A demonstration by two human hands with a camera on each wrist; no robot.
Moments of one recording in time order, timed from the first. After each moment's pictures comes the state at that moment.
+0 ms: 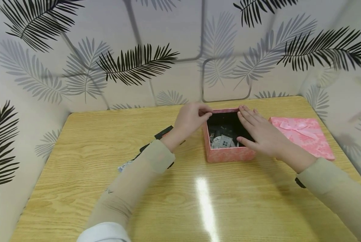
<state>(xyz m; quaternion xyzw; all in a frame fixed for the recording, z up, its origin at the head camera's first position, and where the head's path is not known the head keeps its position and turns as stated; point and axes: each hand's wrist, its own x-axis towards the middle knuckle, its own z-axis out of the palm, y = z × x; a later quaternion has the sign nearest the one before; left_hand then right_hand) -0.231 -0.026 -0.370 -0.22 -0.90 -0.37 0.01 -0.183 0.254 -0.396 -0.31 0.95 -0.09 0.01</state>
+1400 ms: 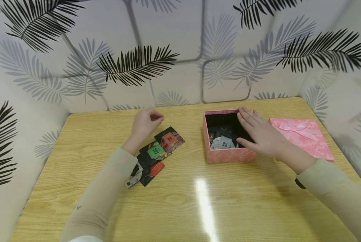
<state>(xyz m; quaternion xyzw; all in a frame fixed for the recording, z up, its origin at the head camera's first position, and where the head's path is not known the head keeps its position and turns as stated) -0.242 -0.157 -0.407 -0.08 -0.93 -0.37 0.03 -0.184 0.254 -0.395 -0.31 0.95 -0.09 0.01</state>
